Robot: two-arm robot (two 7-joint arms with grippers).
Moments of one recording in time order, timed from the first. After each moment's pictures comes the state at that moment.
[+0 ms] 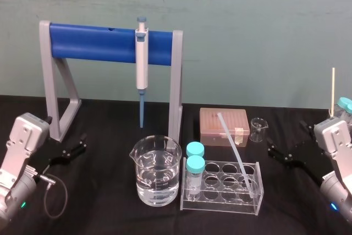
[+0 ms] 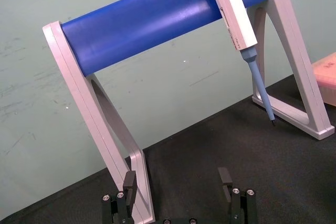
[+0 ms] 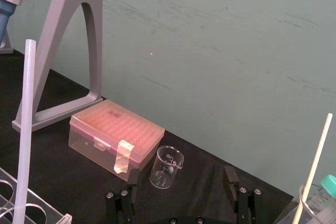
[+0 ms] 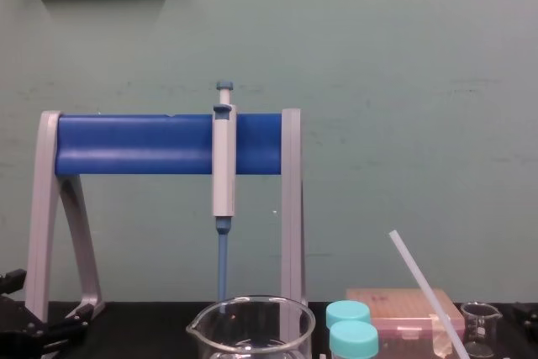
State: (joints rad) left arm -0.20 0.60 0.45 -1.41 -0.25 -0.12 0.03; right arm 0.20 0.60 -0.45 -1.41 0.25 -0.12 -0.03
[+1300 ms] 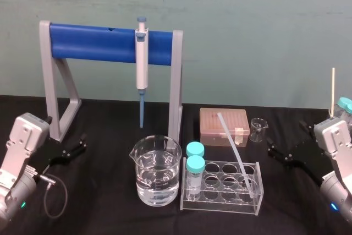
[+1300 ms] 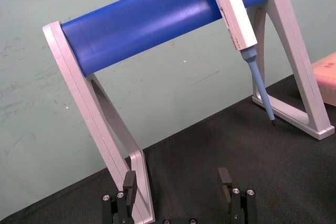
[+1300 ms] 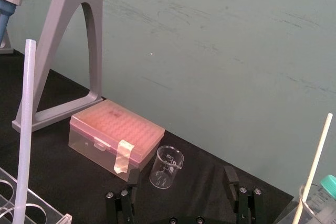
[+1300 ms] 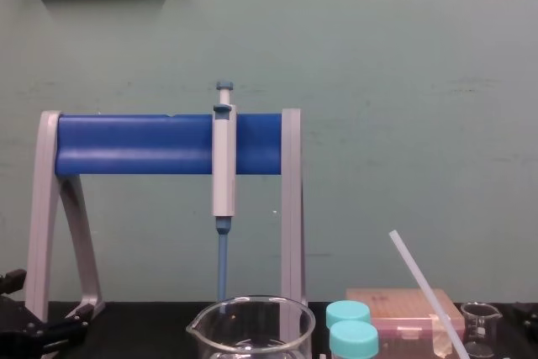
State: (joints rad) left arm -0.20 0.60 0.45 -1.41 -0.25 -0.12 0.03; right arm 0.20 0.60 -0.45 -1.41 0.25 -0.12 -0.03
